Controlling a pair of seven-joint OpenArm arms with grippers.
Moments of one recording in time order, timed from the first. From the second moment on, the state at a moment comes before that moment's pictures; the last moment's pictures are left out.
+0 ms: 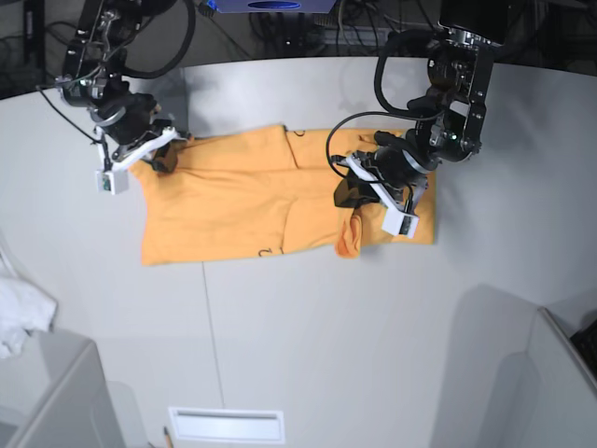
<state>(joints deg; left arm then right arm) 8.5 -15.4 9.0 99.4 -41.9 -7.2 43.8 -20.4 1.5 19.0 110.2 30.8 13.1 -56.5</state>
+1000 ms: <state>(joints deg) 16.6 -14.1 -6.4 106.1 -42.5 -7.2 43.1 -17.7 2.0 26.0 110.8 41.0 13.1 -57.0</state>
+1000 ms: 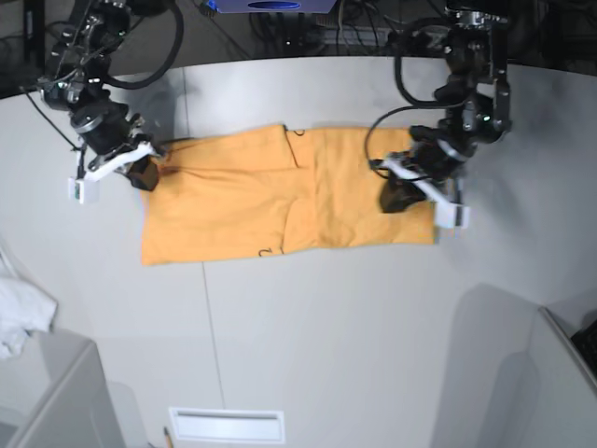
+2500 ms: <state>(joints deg) 25.7 -13.0 -33.8 100.1 -23.7 -22.0 43.2 1.7 18.2 6.2 70.9 53.6 14.4 -60.2</state>
